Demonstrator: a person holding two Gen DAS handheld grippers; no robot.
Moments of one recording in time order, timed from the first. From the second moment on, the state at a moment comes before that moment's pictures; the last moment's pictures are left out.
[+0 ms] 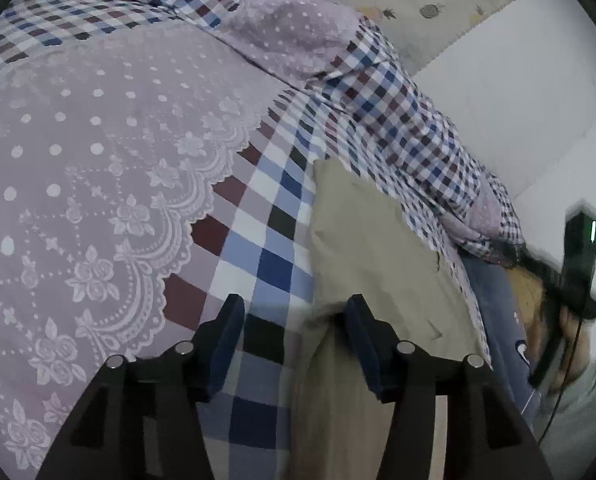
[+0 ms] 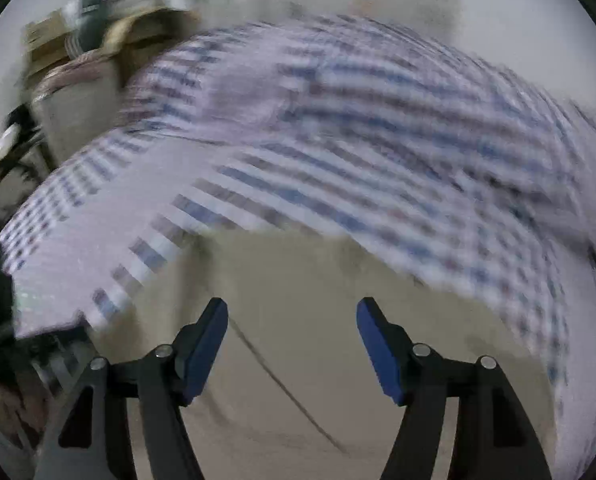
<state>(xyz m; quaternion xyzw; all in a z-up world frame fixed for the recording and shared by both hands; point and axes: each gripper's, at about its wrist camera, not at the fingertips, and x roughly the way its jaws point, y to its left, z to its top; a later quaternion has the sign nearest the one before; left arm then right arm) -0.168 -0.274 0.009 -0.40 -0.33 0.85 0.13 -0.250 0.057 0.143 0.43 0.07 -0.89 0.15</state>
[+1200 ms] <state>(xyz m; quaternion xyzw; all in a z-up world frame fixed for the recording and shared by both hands) -0.144 -0.276 0.005 -0.41 -0.33 0.85 0.08 -0.173 0.169 0.150 0.30 0.03 -0.95 0.09</state>
